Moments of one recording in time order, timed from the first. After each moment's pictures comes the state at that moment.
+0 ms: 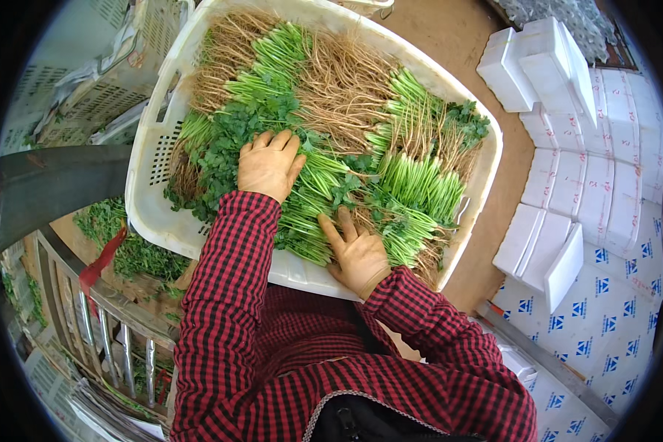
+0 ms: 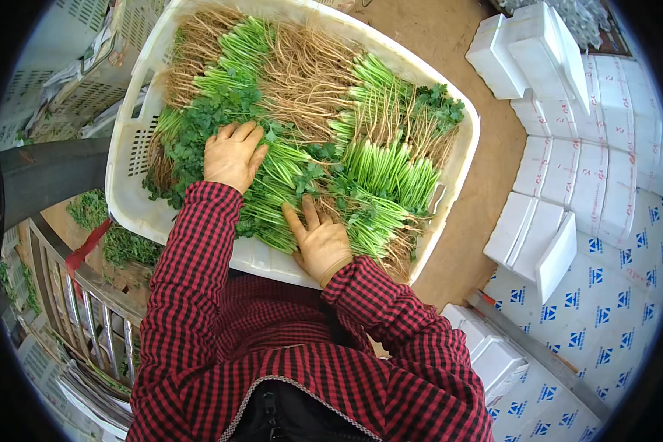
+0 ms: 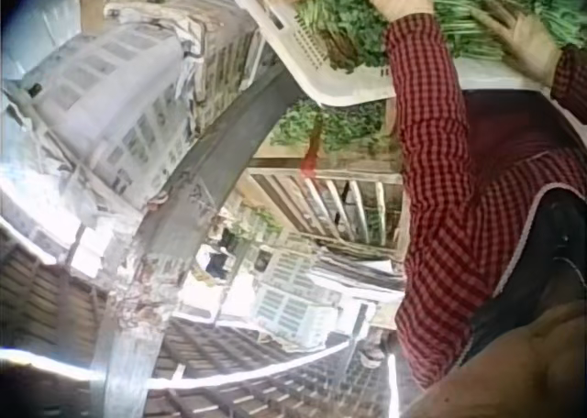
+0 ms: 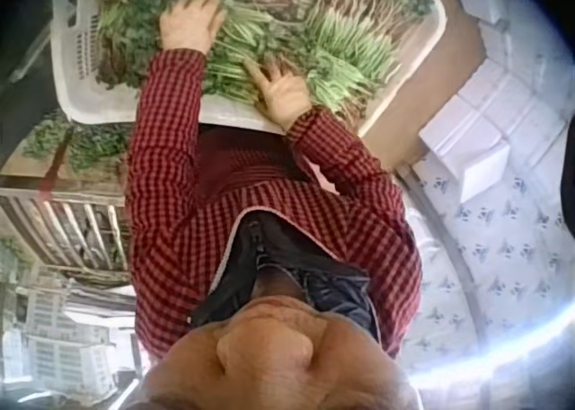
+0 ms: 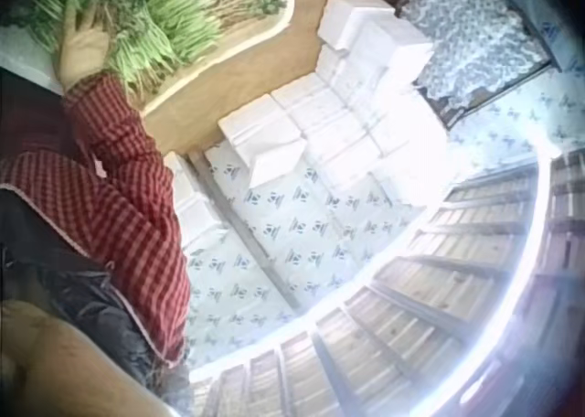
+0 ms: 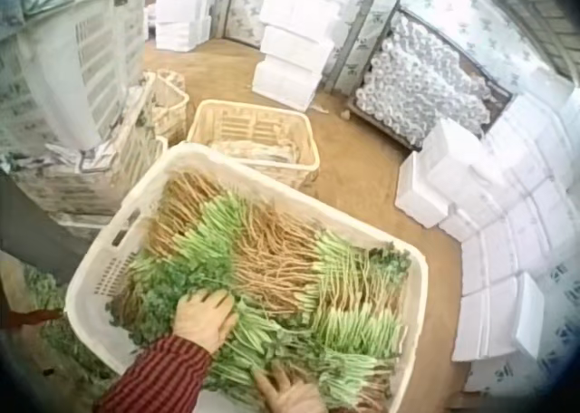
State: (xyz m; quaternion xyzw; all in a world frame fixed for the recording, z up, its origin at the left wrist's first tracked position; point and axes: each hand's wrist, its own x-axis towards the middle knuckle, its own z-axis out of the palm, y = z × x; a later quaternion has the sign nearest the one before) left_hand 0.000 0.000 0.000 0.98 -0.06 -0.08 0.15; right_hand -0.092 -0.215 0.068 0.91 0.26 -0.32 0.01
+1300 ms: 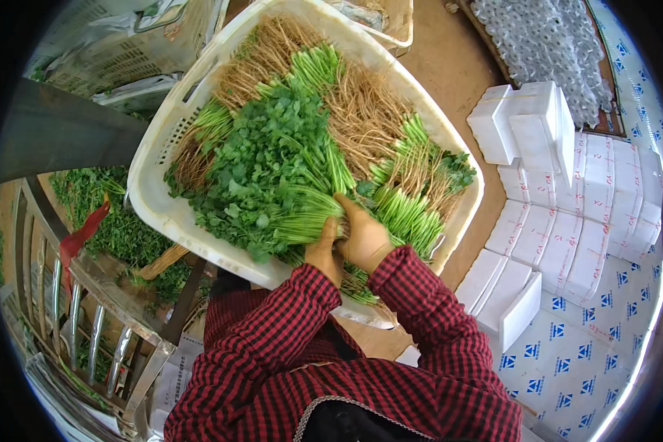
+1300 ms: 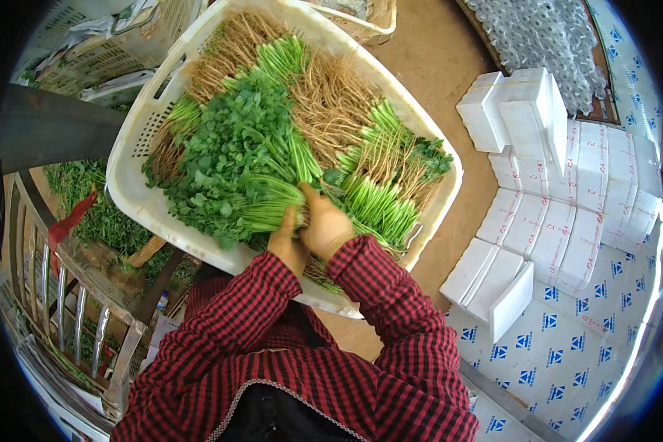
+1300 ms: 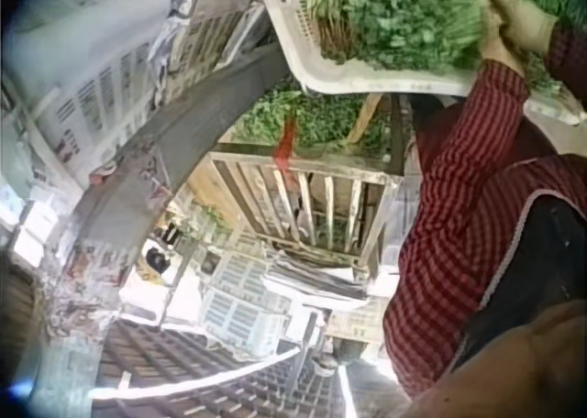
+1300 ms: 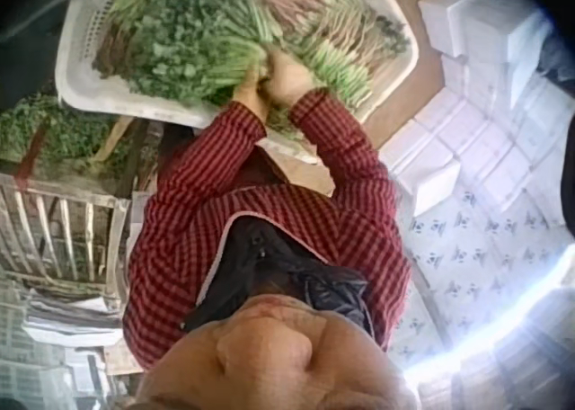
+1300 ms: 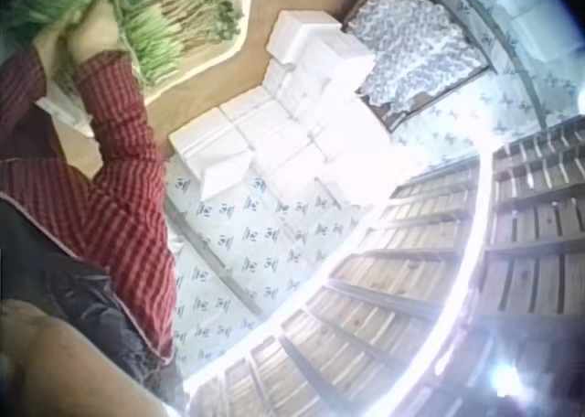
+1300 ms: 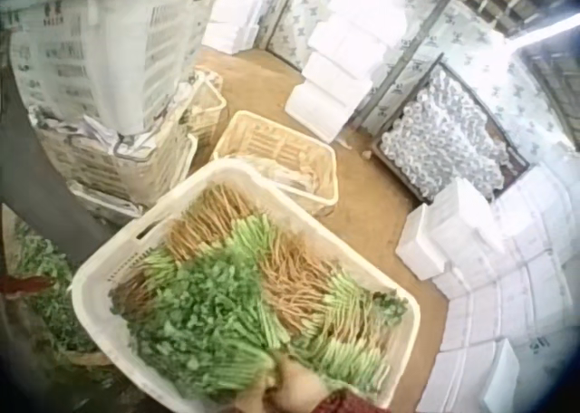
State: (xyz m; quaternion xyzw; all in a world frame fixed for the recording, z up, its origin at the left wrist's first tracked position) left_hand -0.119 -0.148 -0.028 0.18 0.39 -0.12 0.89; right_hand -0.007 -0.202 0.086 0.90 0.14 -0.37 -0.15
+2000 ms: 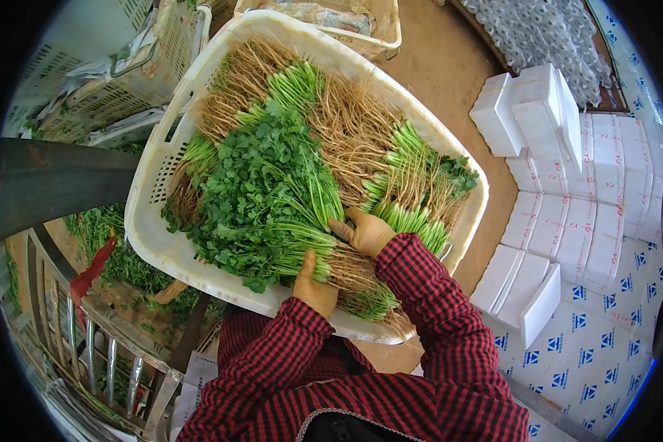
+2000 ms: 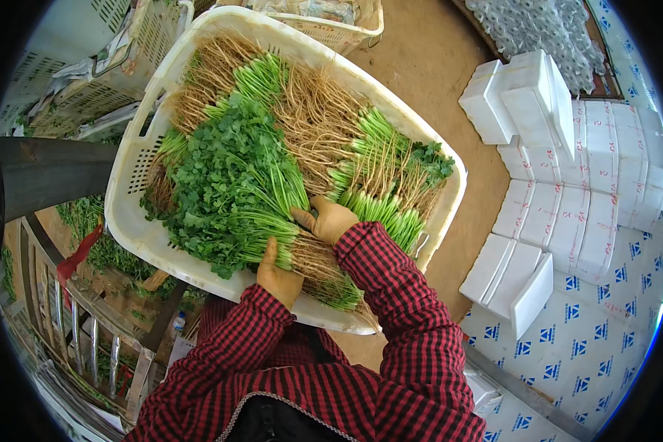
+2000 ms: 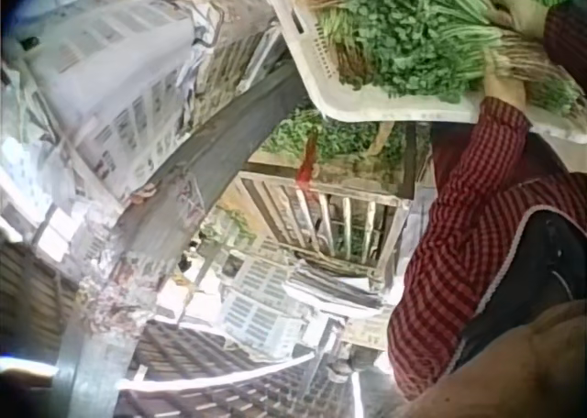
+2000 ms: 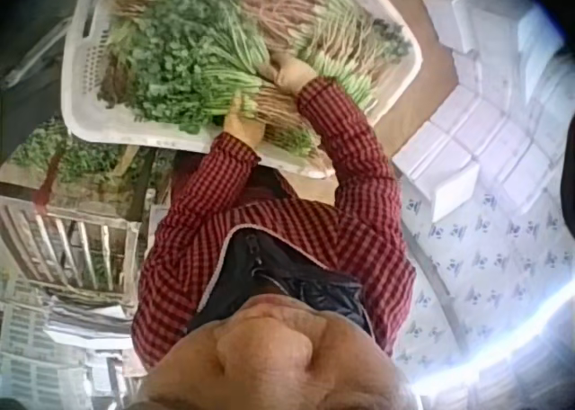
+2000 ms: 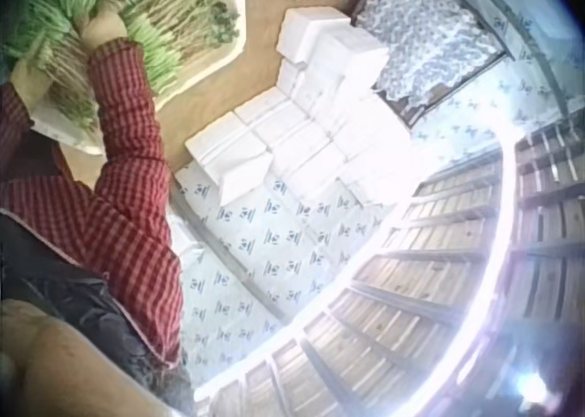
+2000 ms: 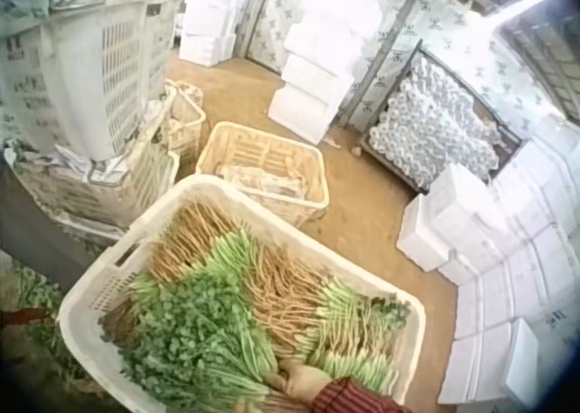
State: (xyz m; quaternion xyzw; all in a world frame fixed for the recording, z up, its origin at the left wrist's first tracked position) left_hand -0.133 -0.135 -0.030 -0.04 0.38 -0.08 0.92; right_hand 0.043 -0.238 0.027 0.88 0.11 -0.44 -0.15
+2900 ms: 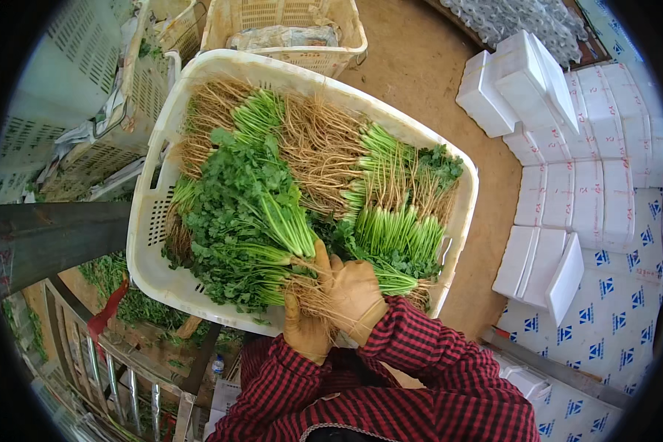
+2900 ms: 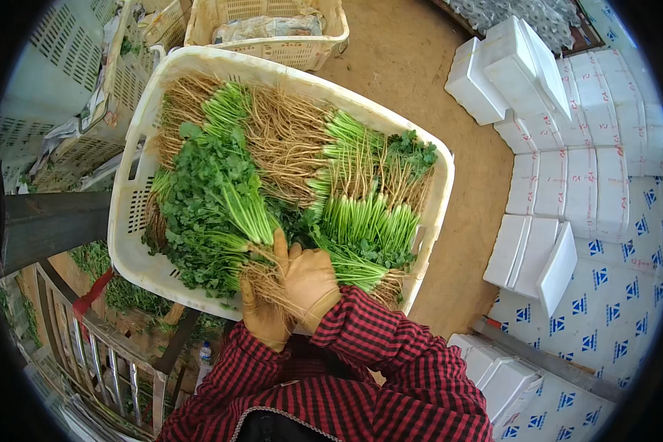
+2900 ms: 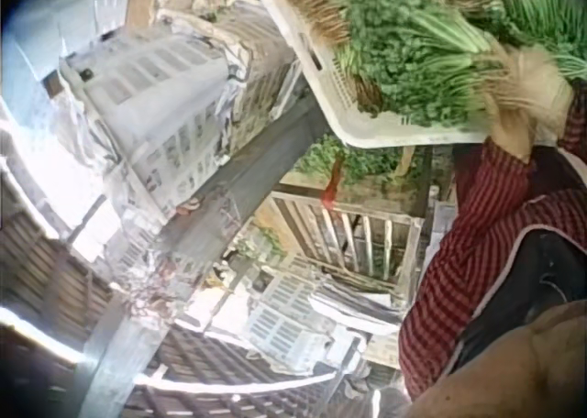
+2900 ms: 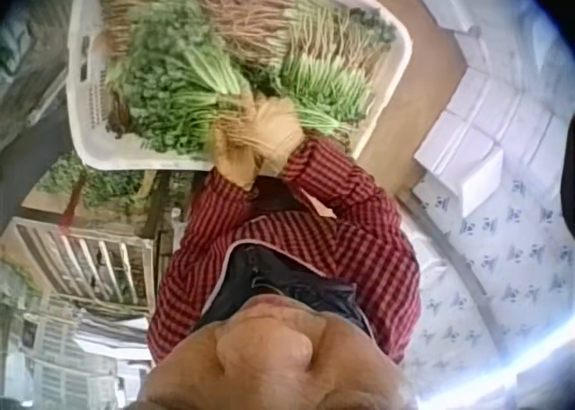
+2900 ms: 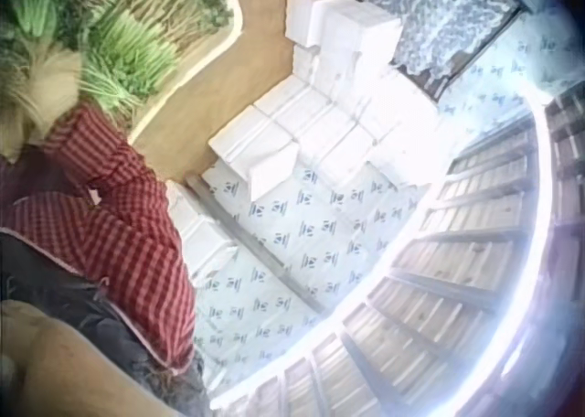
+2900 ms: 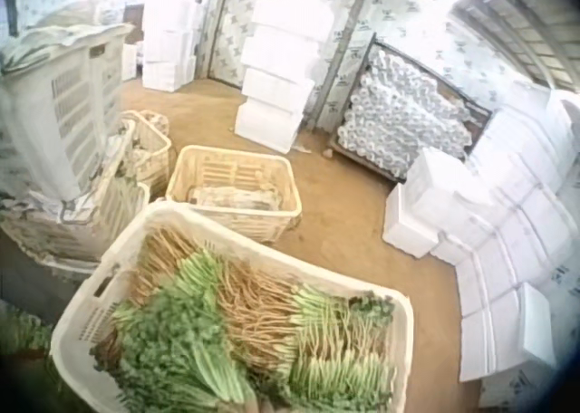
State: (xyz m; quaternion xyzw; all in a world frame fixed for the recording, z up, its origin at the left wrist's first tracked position) left_hand -0.123 -0.110 0.066 0.00 0.22 -0.07 0.97; right_hand -0.042 -0.197 0.115 0.93 0.31 -0.20 0.08
